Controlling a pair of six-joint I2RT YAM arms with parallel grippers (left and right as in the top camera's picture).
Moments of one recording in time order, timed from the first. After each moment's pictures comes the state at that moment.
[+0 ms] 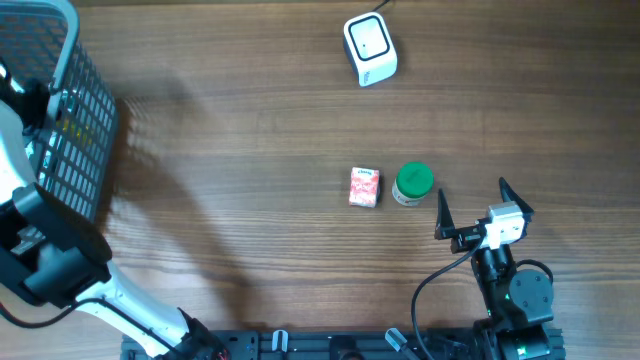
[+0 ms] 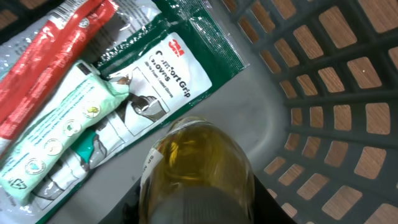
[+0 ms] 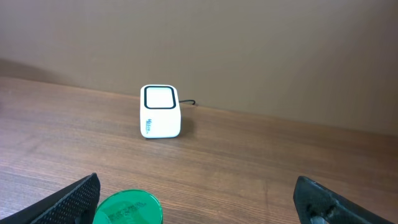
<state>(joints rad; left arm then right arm) 0.60 2.02 1.77 -0.85 0.07 -0.26 0.19 0.02 0.01 0.01 0.03 -0.10</state>
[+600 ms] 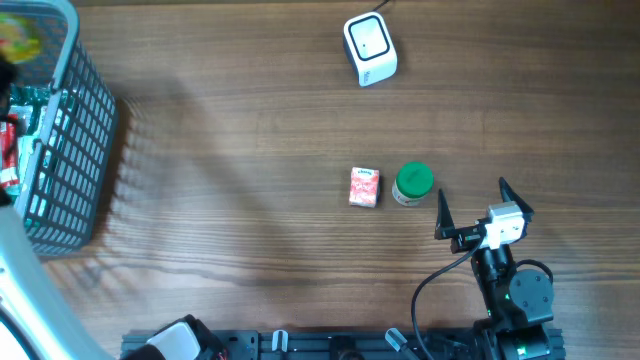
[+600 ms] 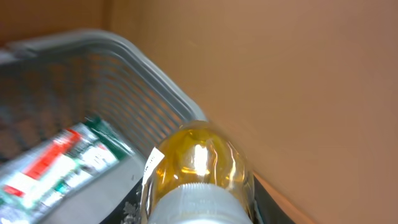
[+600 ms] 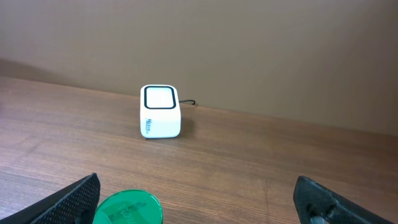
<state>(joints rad) 0.50 1.37 1.87 -0.92 0.15 -0.40 0.19 0.02 0.01 0.01 0.03 -0.10</state>
